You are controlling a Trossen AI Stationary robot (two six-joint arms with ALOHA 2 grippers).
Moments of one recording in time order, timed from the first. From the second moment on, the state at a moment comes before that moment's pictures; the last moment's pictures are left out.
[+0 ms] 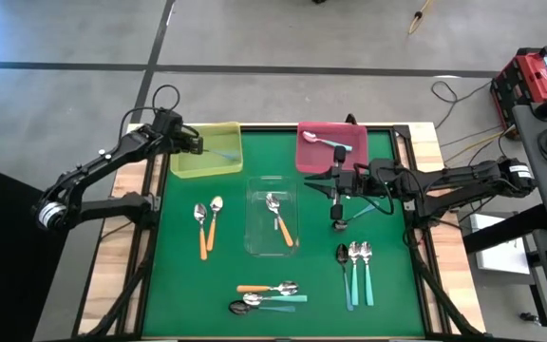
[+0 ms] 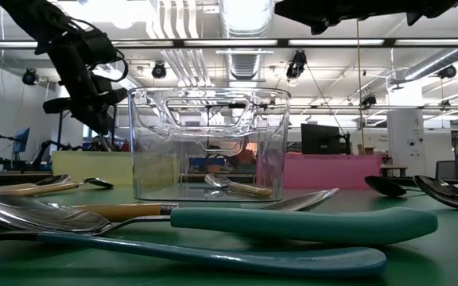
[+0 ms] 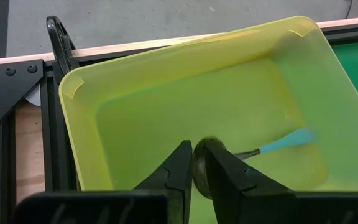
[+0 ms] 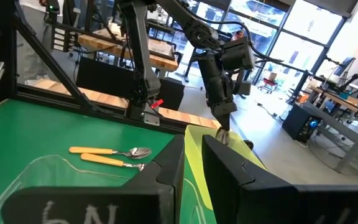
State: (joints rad) left arm 0.97 1.05 0.69 -0.54 -0.15 -0.38; right arm -0.02 1.11 0.69 0.40 0.06 -0.30
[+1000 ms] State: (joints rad) left arm 0.45 0.86 0.66 -0.14 -0.21 -0.20; right arm -0.02 1.21 0.69 0.38 0.21 -0.14
